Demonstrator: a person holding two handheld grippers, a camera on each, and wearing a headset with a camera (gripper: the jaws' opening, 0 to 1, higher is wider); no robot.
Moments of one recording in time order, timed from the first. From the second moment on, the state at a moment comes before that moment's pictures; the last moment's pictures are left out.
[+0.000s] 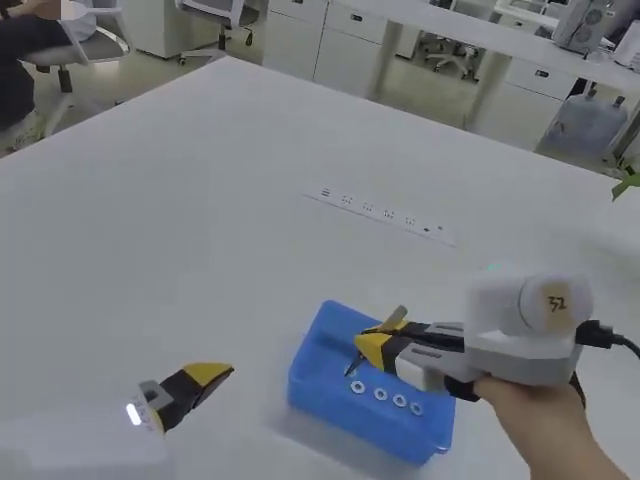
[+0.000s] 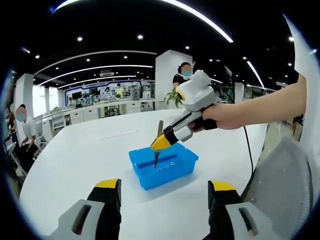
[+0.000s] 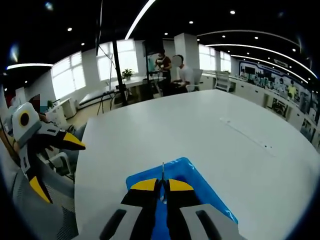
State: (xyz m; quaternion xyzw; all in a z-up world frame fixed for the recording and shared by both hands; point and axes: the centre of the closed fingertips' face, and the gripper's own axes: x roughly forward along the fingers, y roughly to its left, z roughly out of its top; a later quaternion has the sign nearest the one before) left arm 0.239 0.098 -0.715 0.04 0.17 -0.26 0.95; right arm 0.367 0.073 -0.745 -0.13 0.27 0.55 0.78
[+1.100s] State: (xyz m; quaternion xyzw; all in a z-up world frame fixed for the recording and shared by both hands) left arm 0.240 0.101 -0.722 0.05 0.19 -0.25 0.95; right arm 0.364 0.071 -0.744 -0.11 0.25 0.56 0.79
